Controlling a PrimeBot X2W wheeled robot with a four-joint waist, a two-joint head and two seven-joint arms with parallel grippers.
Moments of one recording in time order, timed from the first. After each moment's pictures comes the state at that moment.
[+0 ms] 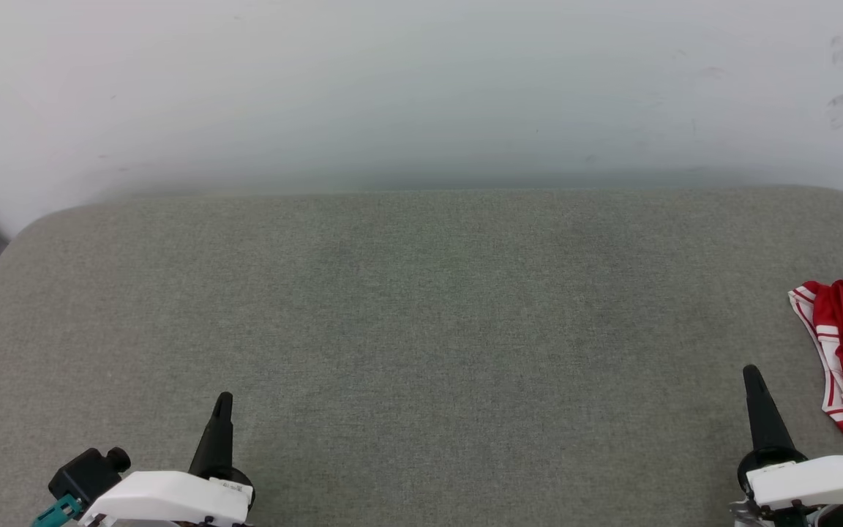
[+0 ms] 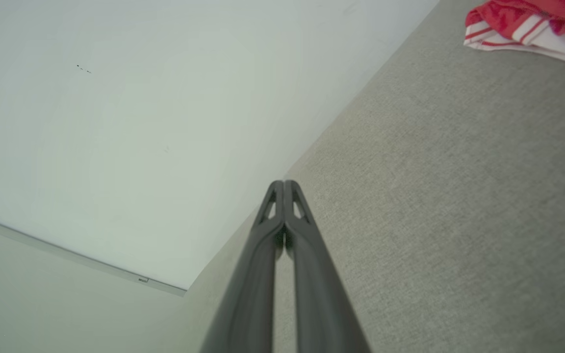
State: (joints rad) left arm 0.02 0.07 0.01 0.17 -0.97 -0.06 -0.06; right arm 0.01 -0.05 -0.11 0.17 0.99 0.13 -0.04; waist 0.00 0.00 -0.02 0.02
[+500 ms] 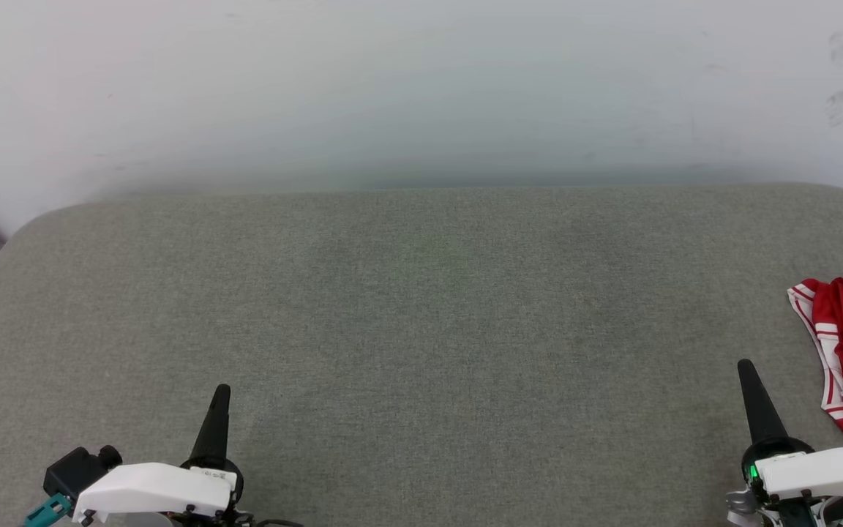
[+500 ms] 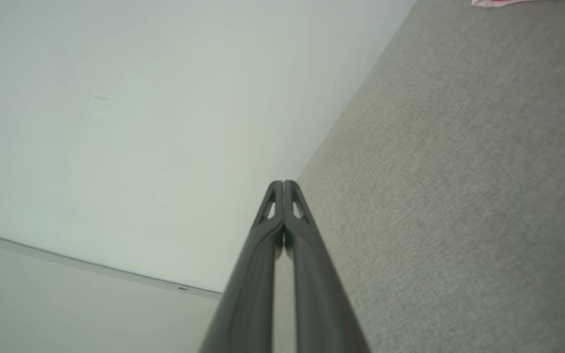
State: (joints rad) left arm -0.01 0.07 0.03 0.19 -1.15 -0.08 -0.02; right arm -0.02 -0.05 -0.11 0.19 1.15 0.13 0.00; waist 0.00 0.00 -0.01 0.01
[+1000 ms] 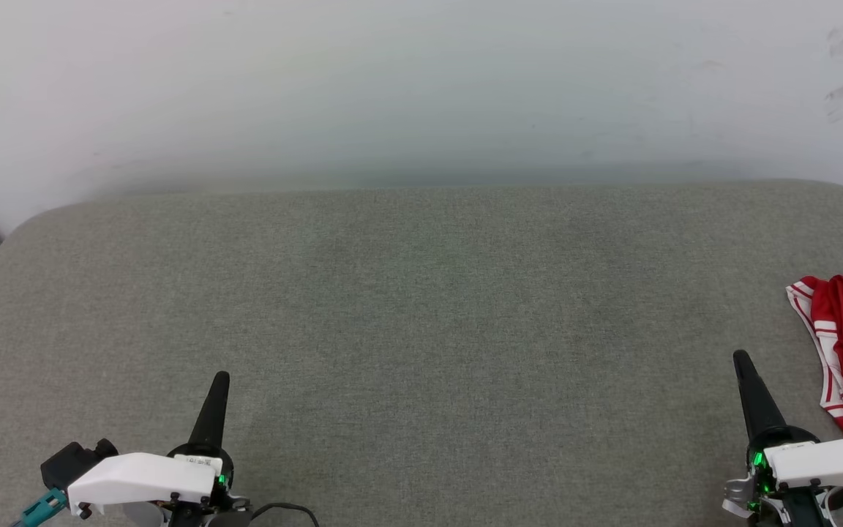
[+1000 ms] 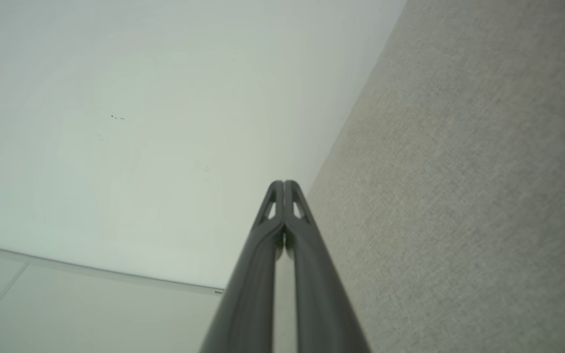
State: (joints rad) left arm -0.04 0.07 0.05 0.21 -1.30 -0.10 0.02; right arm -0.05 -0.05 -0.11 0.21 1.29 0.13 0.04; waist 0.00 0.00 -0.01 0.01
